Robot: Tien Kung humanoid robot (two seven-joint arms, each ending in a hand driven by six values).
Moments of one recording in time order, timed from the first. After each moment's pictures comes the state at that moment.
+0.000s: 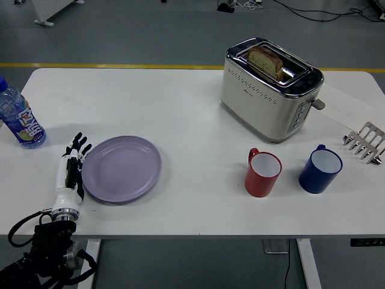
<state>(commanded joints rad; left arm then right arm) -0.25 0.17 -0.90 -0.98 0.56 0.41 -0.65 0.15 0.00 1.61 0.33 -1.67 -0.04 -0.33</state>
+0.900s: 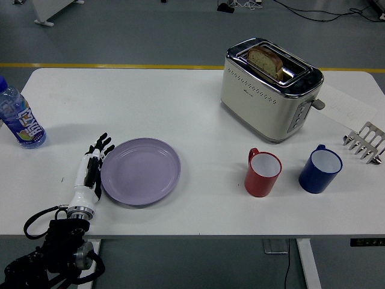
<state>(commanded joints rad) -0.33 0.19 -0.71 -0.97 0.48 0.40 -0.65 0.16 0.00 1.61 0.33 -1.69 -0.03 -0.34</state>
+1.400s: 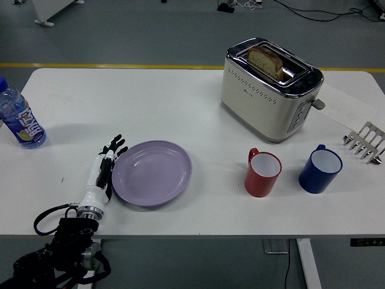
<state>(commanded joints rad) -0.37 0.18 -0.63 -0.95 0.46 0.40 -0.65 0.15 0.00 1.61 0.33 -1.71 -0.03 -0.34</state>
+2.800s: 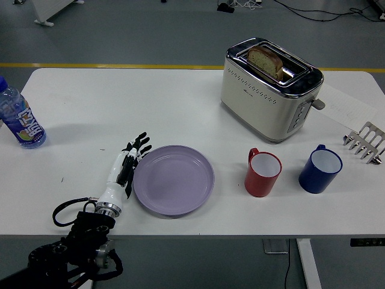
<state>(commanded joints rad) -0.45 0.16 -0.49 -0.97 0.43 0.40 -0.65 0.16 0.00 1.62 0.33 -1.72 -0.02 -0.33</state>
